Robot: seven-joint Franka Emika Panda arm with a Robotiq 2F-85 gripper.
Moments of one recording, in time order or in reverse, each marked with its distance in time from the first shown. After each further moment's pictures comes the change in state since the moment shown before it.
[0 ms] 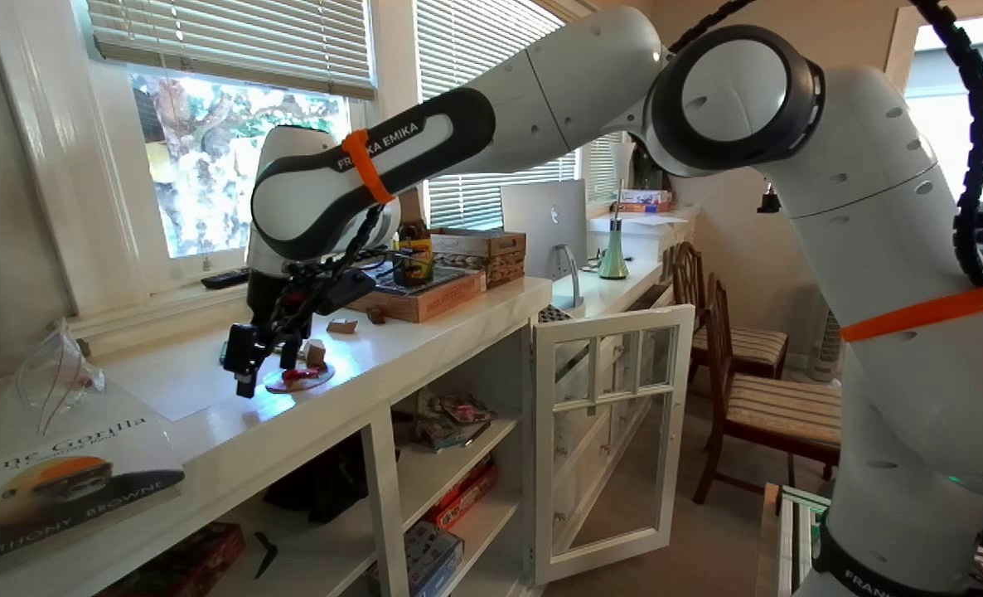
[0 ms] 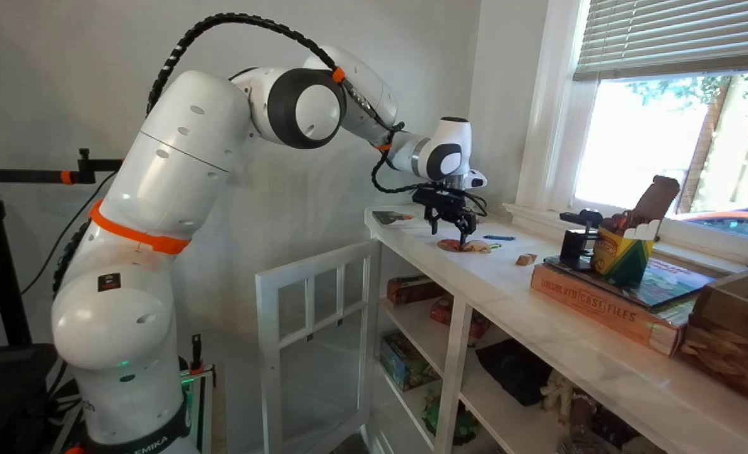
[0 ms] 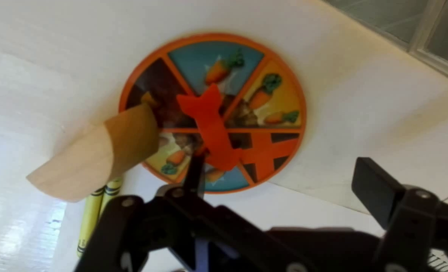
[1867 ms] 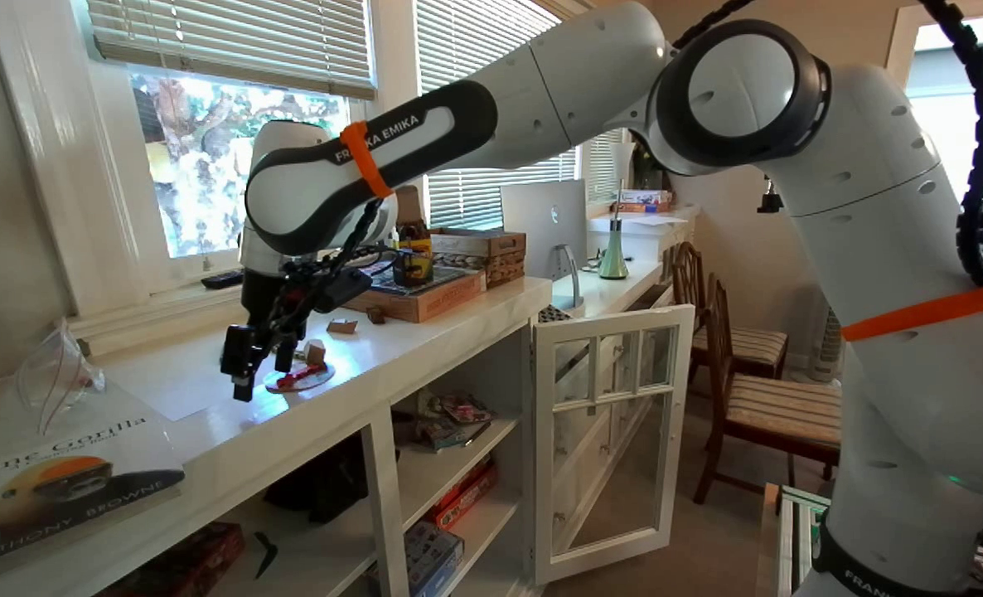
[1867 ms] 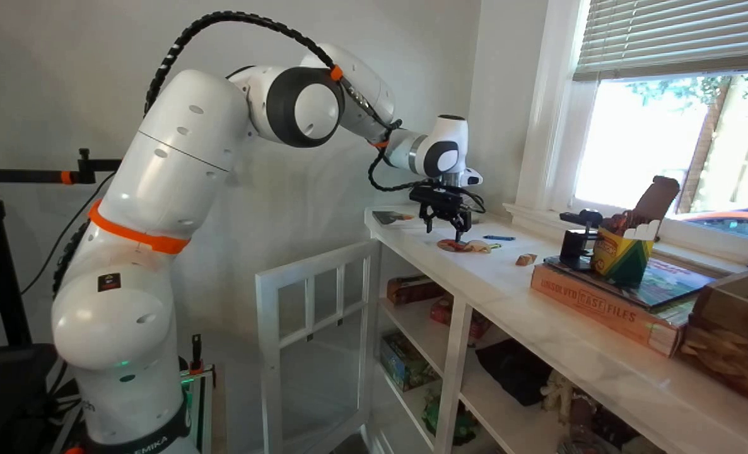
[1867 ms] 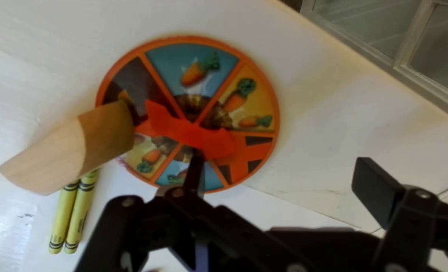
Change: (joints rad) arm 0.000 -0.009 0.018 0.000 0.000 -0.032 -0.041
